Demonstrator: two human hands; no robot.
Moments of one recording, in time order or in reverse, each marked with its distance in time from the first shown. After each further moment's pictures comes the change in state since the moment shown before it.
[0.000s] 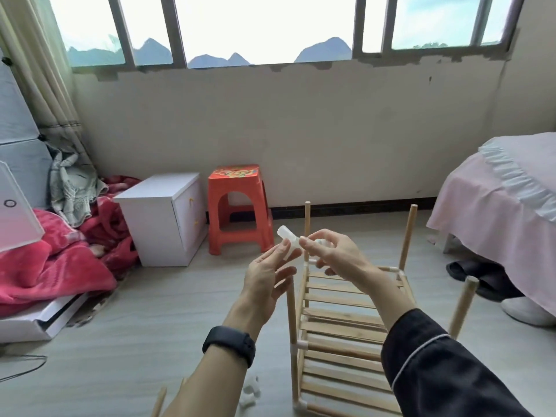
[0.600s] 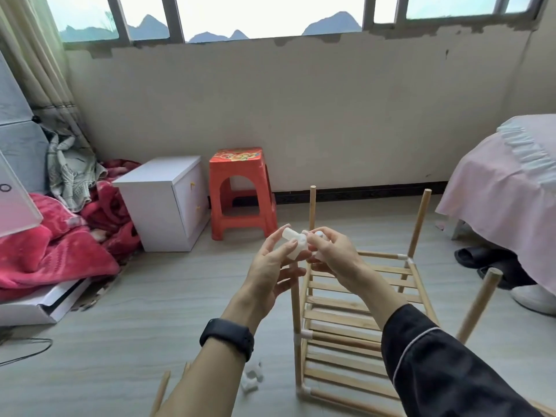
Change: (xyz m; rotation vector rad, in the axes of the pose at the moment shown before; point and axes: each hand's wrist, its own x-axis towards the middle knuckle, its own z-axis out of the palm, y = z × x) left_hand 0.018 -0.014 -0.012 0.028 -0.039 -0.013; right_hand 0.024 0.037 0.030 0.278 0.023 0.102
